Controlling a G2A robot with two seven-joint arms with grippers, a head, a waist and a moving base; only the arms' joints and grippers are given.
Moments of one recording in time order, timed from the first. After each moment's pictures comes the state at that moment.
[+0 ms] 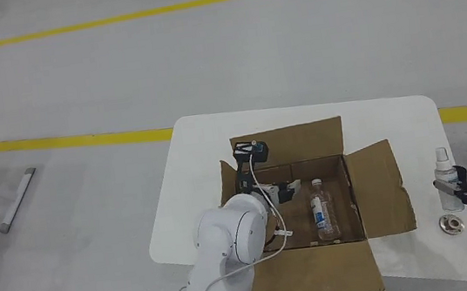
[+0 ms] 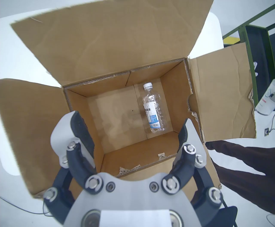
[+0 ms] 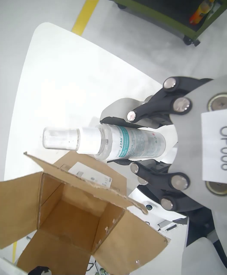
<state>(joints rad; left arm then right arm) 1.14 -1.61 -1.13 -1.96 1.42 0.16 -1.30 -1.87 -1.00 2.10 -2.01 -0.48 -0.48 0.86</state>
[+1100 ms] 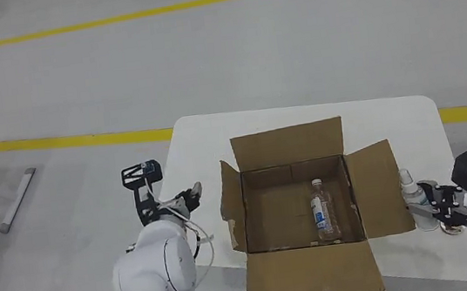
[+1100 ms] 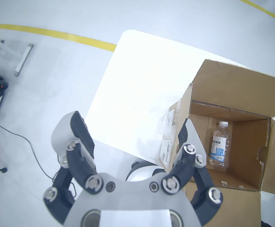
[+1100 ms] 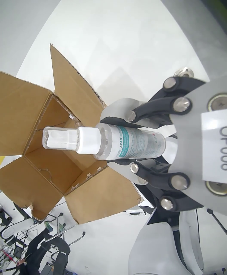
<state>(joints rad) 1.29 -1.57 -1.43 -2.24 1.75 0.18 -1.37 -1.81 -0.95 2.00 -2.00 -0.28 -0.75 1.00</state>
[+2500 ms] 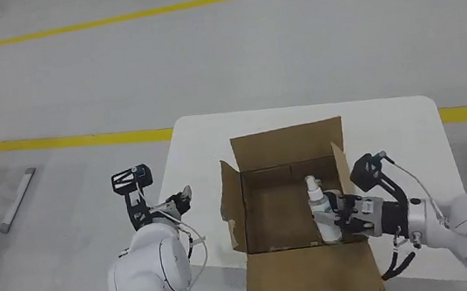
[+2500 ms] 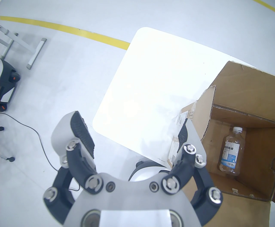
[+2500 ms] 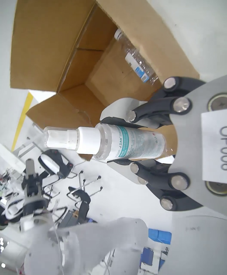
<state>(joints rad) 1.30 -1.57 -1.46 -2.25 1.80 0.19 -1.37 -1.52 -0.97 1.41 -2.15 -0.37 -0.22 0.82</state>
